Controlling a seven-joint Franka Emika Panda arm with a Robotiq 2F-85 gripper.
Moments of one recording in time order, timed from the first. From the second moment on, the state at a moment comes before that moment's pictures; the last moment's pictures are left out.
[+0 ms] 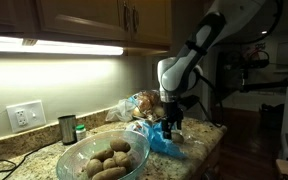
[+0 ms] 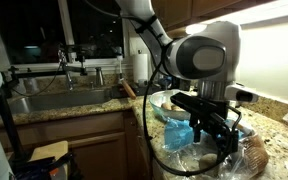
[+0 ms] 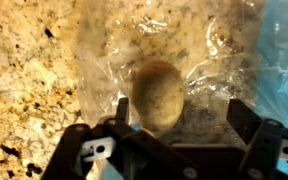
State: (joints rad) arm -0.14 0.26 -0.14 -2.20 -0.05 2.45 -0.05
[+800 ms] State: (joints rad) arm -0.11 0.19 -0.12 -2.20 -0.05 2.36 -0.03
